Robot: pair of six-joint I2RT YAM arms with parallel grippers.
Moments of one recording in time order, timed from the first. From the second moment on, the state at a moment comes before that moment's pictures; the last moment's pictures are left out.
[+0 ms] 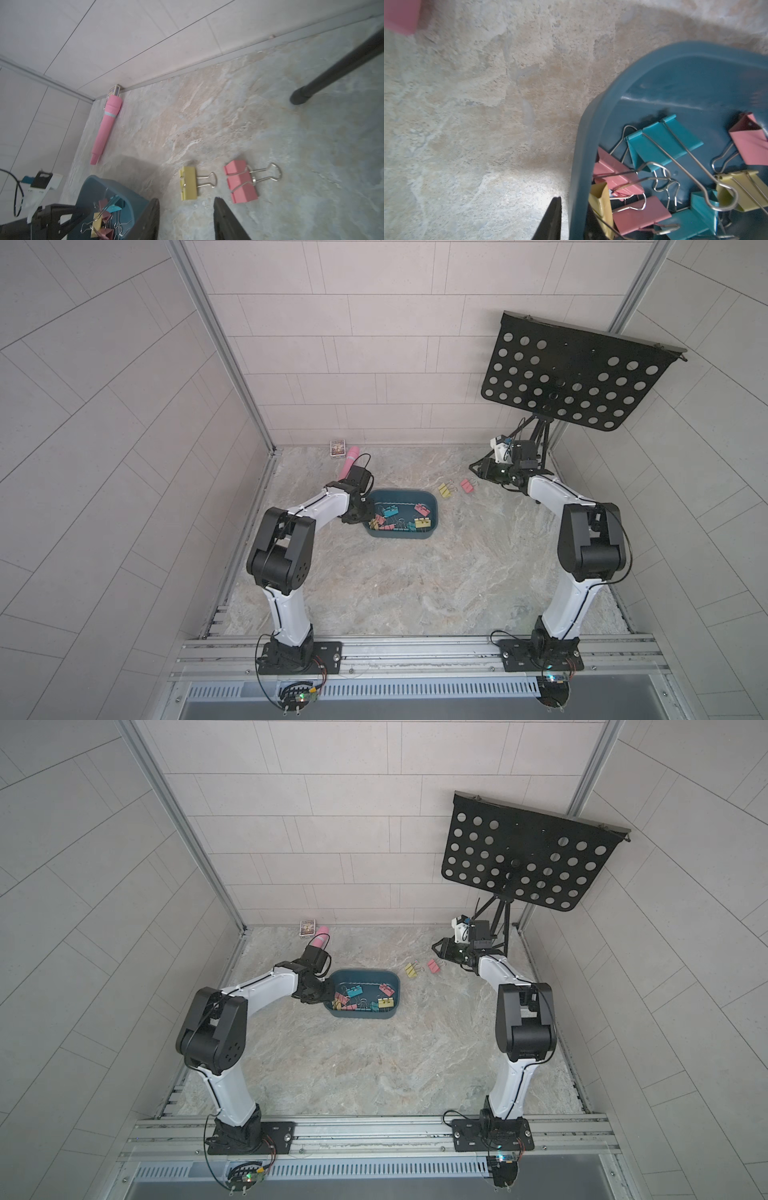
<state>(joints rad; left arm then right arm) -0.31 1.85 1.25 -0.60 0.03 -0.42 0.01 1.85 1.36 -0.16 -0.52 0.32</state>
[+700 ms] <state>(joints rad) -0.31 1.85 1.25 -0.60 0.05 -0.42 0.50 1.99 1.59 -0.55 -0.24 -0.12</state>
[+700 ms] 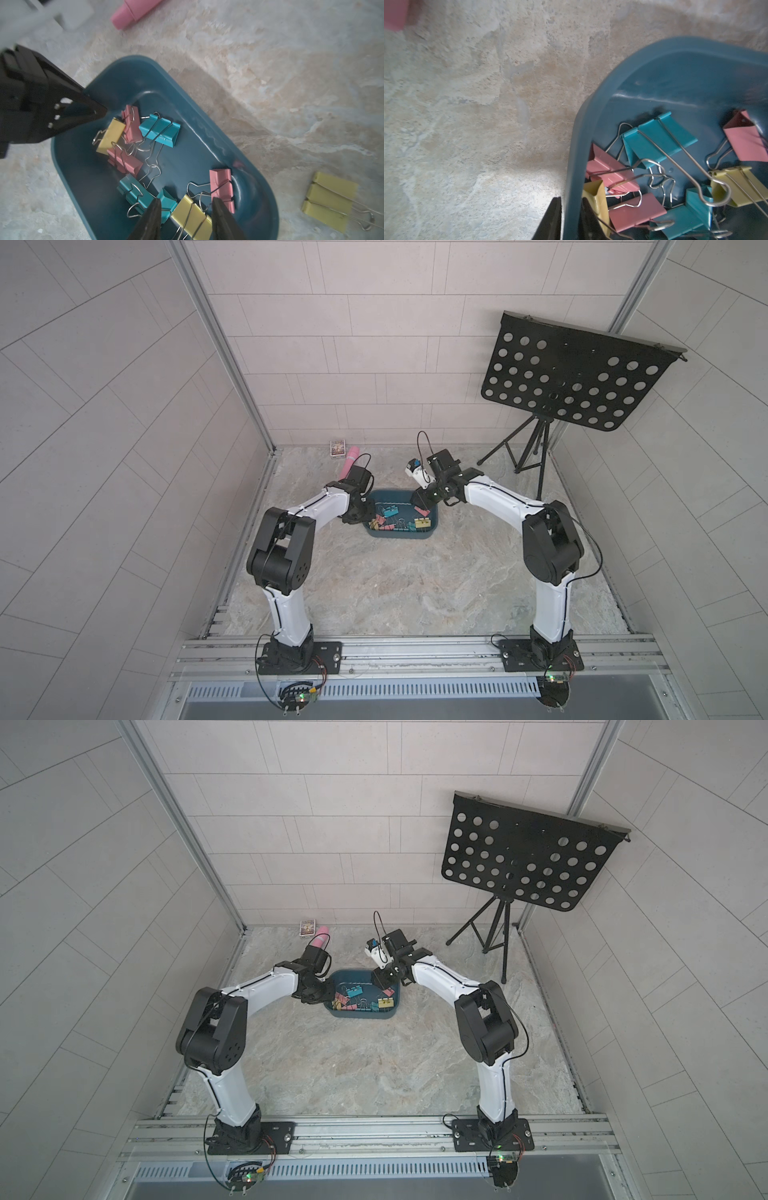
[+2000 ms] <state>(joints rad) -0.31 1.85 1.25 -0.60 0.06 -0.42 0.56 2.13 1.70 -0.69 0.06 -0.24</state>
